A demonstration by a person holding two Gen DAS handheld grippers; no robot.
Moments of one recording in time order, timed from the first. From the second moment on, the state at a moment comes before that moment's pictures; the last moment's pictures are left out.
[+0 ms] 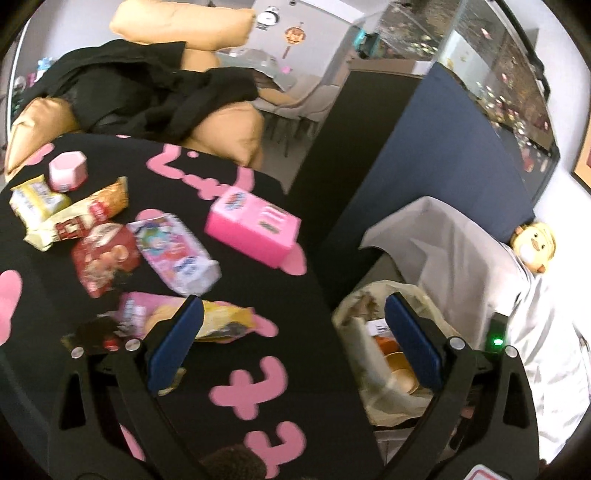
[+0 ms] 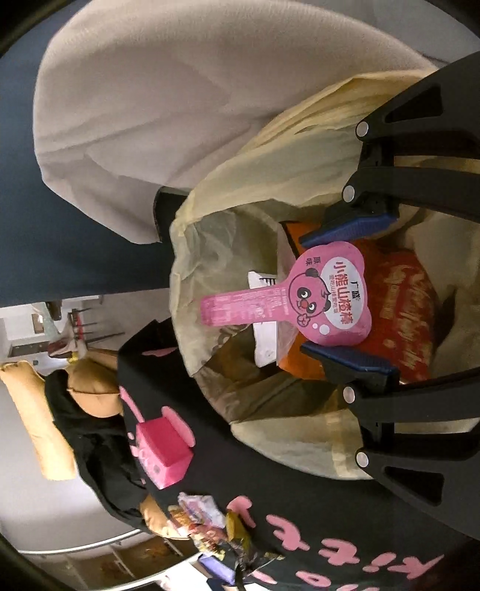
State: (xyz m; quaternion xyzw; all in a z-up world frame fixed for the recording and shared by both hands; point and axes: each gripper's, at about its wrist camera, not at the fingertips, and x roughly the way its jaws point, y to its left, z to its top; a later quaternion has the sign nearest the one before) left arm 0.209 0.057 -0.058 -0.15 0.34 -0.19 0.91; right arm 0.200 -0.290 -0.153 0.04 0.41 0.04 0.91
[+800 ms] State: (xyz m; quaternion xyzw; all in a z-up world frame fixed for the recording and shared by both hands) left arm 0.171 0.241 -0.067 -0.20 0.28 0.00 0.94; right arm 0.179 -0.185 -0.070 0.03 0.33 0.19 0.92
